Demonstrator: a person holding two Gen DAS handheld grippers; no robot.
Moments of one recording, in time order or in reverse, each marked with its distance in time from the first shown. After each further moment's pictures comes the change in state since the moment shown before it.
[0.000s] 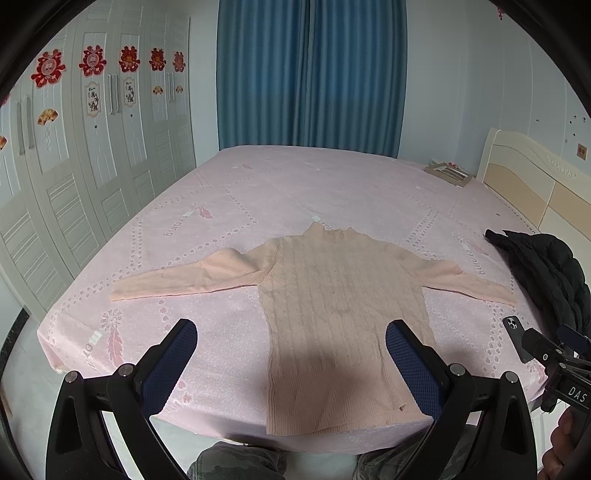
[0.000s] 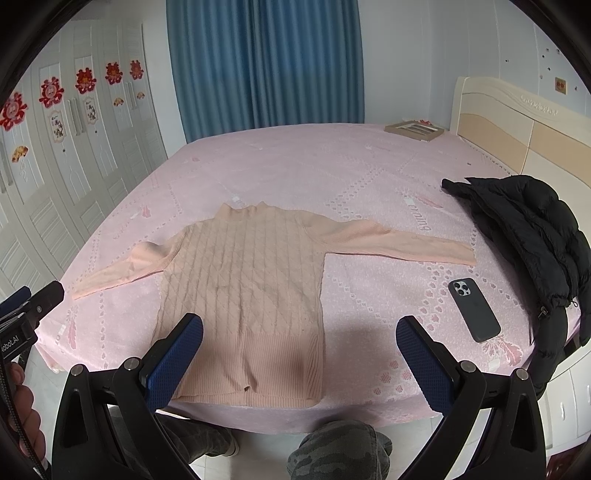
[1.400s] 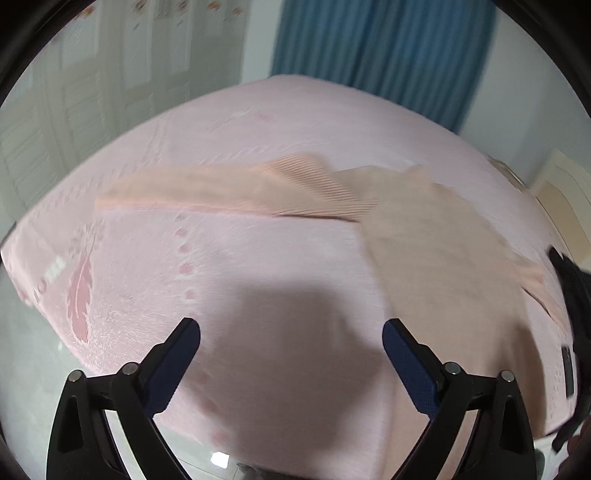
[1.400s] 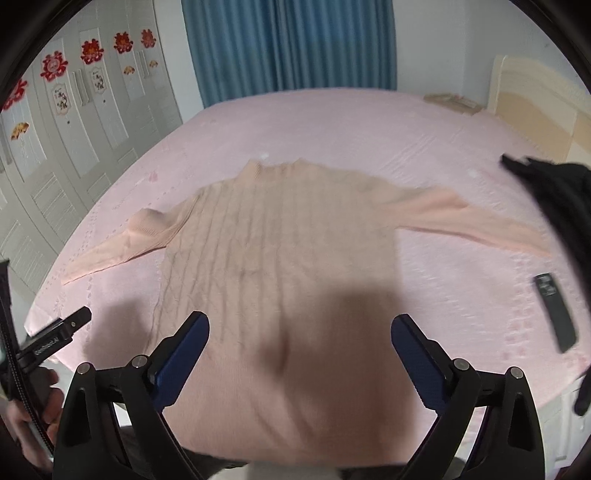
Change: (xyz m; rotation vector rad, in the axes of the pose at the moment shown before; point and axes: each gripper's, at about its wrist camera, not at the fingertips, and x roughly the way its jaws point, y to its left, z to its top) left arm 0.211 0.156 -0.064 -0.257 0.219 0.046; right arm 0.161 0.077 -0.011 -0.028 0.123 0.087
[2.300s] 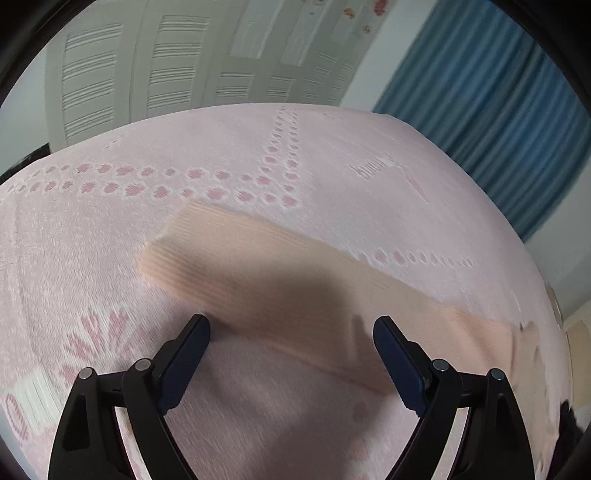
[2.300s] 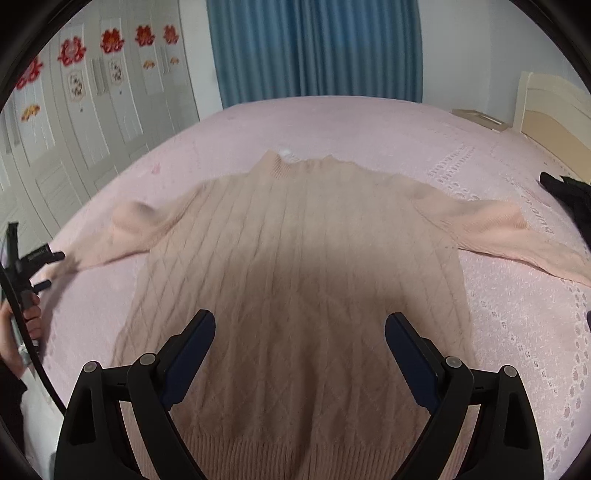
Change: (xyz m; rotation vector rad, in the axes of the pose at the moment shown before) left arm 0.127 0.175 0.106 -0.417 -0.104 0.081; right arm 0.097 0.011 0.010 -0.063 -0.072 0.045
